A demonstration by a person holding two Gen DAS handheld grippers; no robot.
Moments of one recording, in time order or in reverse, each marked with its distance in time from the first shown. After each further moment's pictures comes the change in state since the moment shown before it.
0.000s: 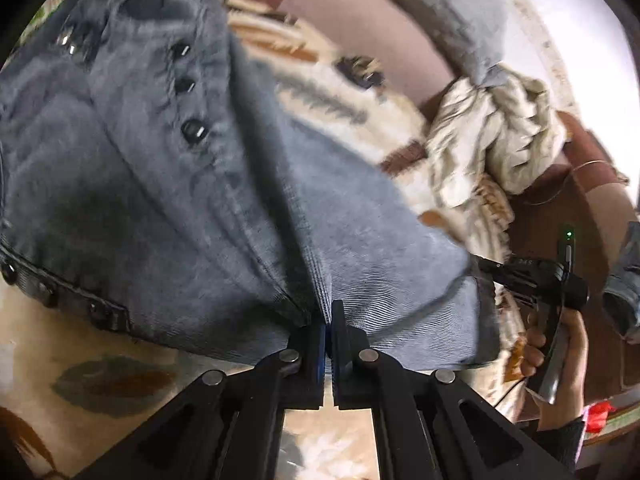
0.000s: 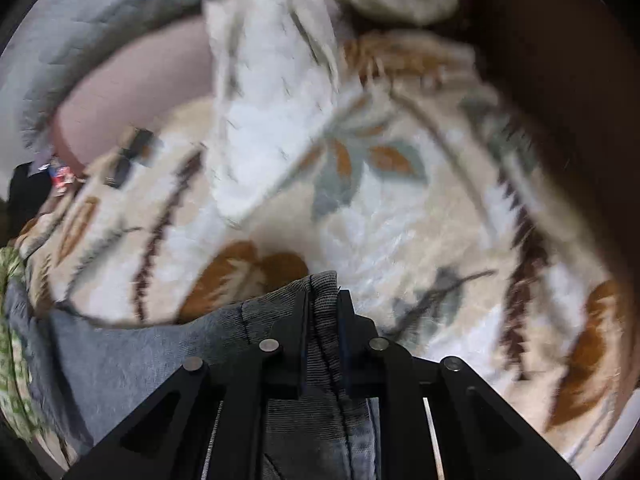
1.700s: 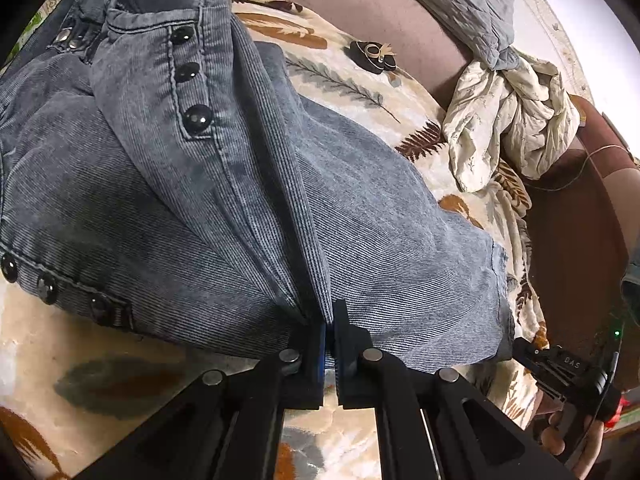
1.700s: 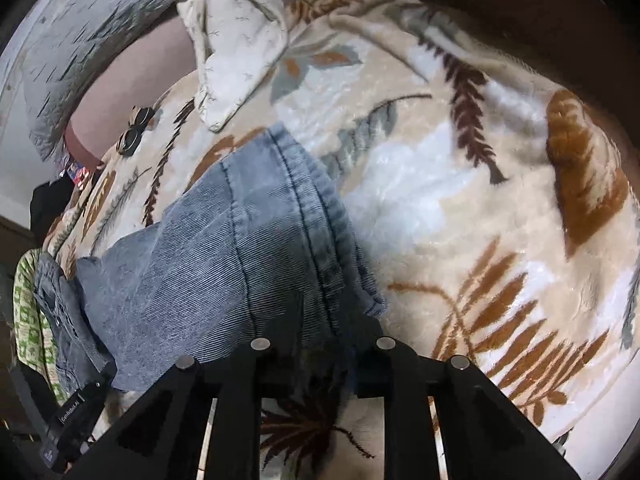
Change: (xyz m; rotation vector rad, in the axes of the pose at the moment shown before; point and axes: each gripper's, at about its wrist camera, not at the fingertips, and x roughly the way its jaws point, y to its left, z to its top) left arm 0.008 -0.004 -0.001 0.033 0.018 0.050; right arm -0.044 -0.058 -0.124 0.187 -0.015 0.130
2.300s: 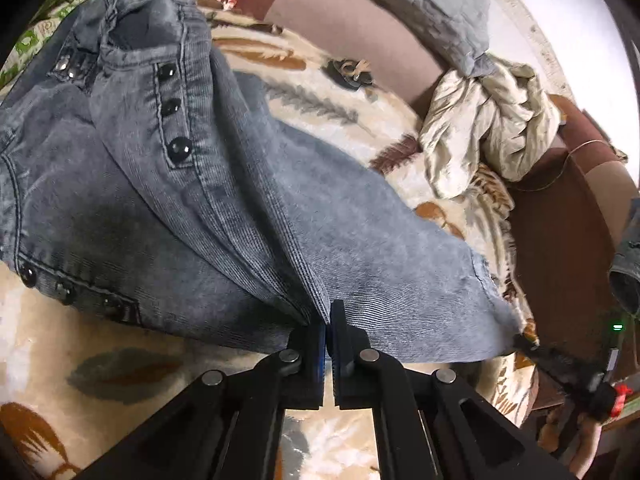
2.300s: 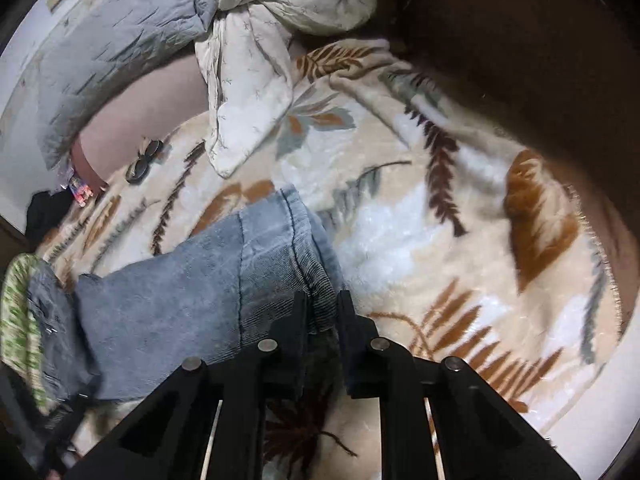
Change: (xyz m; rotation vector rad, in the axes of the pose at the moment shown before) left arm -0.015 -0.009 -0.004 0.038 -0.033 -0.019; right arm -0.026 0.022 -0.009 -0.108 -0.137 -0.146
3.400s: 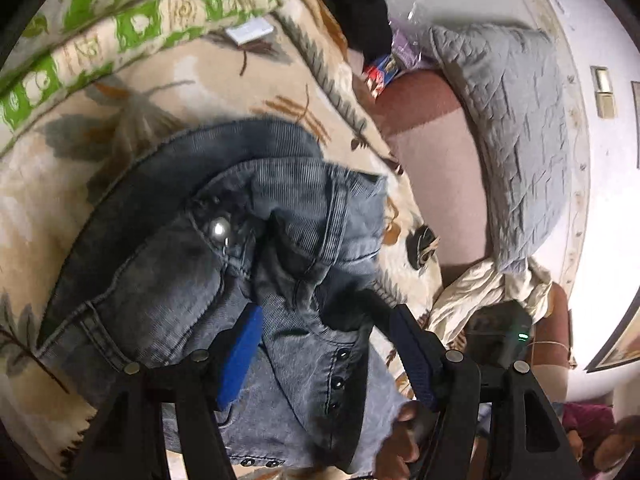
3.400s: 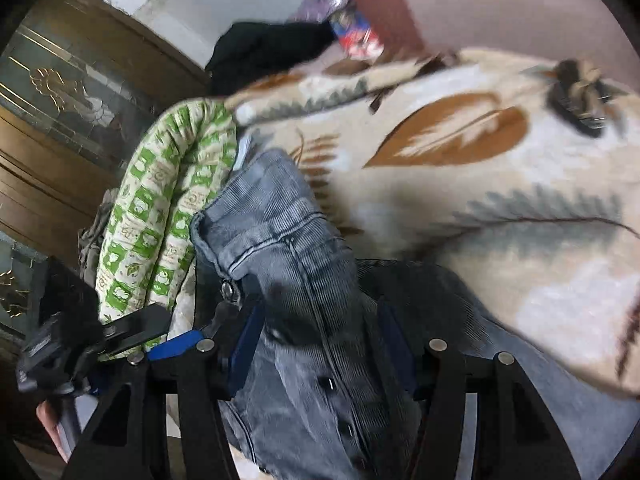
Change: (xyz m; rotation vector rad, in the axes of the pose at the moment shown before) left arm -0.092 0.186 0.170 -0.511 -0.082 -0.148; right arm 0.088 0.436 0.008 -0.539 0.339 0.669
